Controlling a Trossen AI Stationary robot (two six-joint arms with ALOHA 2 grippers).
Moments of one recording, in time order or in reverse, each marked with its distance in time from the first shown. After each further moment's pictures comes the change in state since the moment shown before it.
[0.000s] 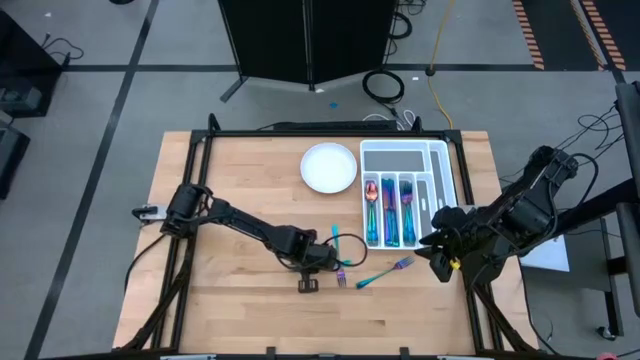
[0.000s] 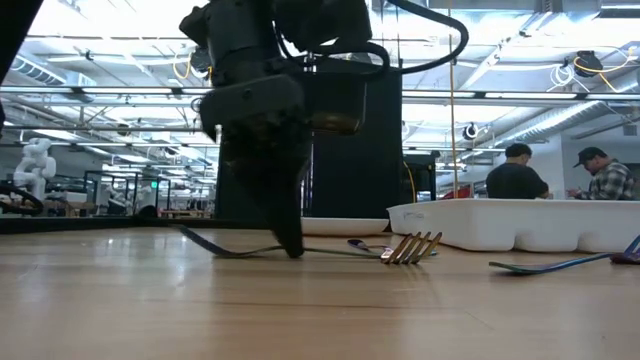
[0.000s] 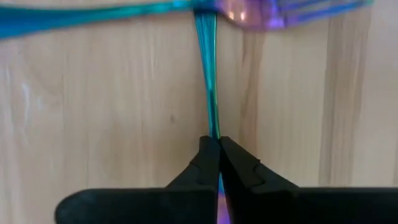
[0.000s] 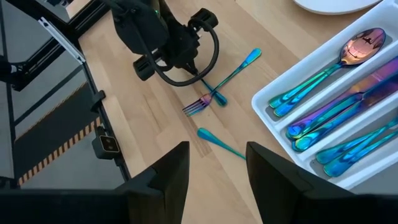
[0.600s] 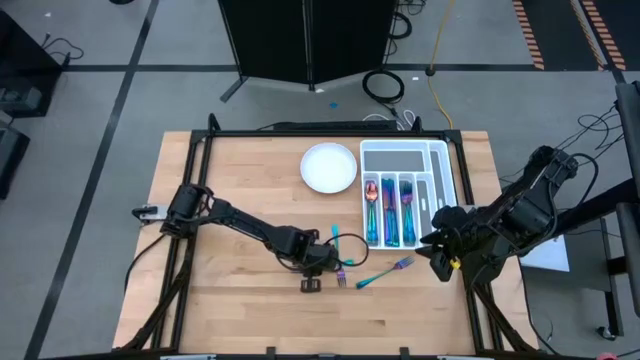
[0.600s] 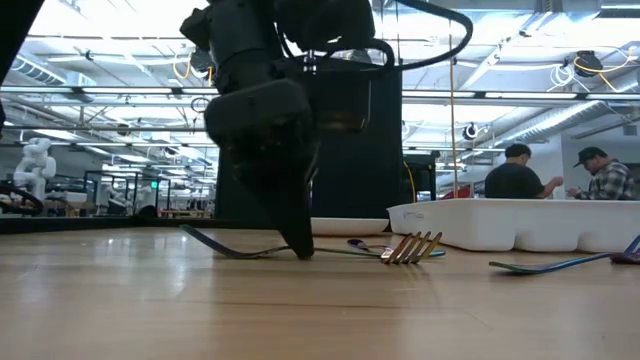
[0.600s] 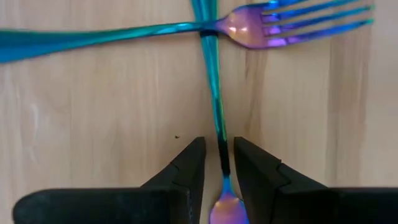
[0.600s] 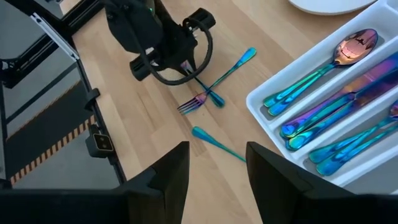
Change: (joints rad) left arm 0.006 0.000 -0.003 0.054 -0.034 0.033; right arm 0.000 0.000 0.000 -0.021 0.000 -0.002
